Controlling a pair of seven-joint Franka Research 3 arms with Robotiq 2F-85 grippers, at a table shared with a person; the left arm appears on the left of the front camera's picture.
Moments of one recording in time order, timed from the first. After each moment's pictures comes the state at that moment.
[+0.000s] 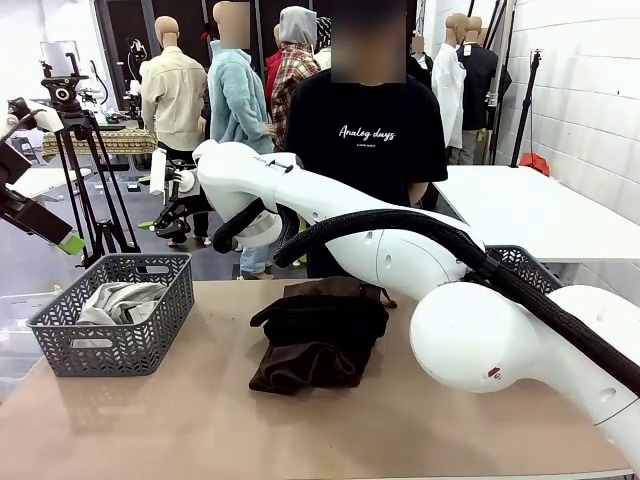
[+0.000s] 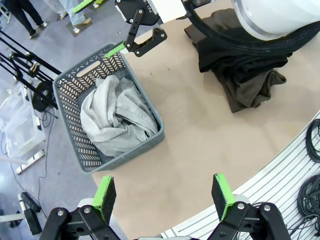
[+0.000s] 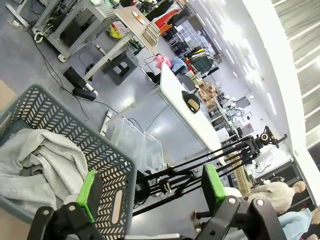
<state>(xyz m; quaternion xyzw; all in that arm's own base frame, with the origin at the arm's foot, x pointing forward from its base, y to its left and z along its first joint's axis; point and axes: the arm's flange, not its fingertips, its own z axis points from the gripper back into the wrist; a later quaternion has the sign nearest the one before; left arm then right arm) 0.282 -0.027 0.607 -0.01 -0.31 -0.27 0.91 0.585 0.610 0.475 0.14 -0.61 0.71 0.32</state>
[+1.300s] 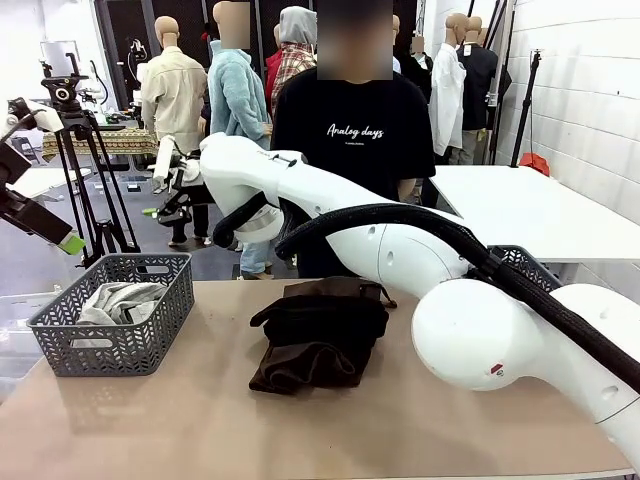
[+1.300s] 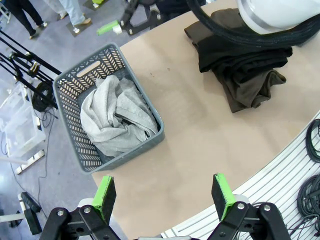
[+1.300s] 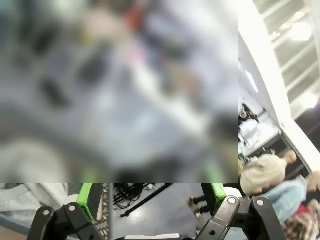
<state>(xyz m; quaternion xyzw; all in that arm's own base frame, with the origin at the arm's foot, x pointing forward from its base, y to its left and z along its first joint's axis) 0.282 -0.027 0.607 -0.01 -0.31 -0.27 0.91 0.596 0.590 0.500 0.14 -0.65 0.64 0.38</state>
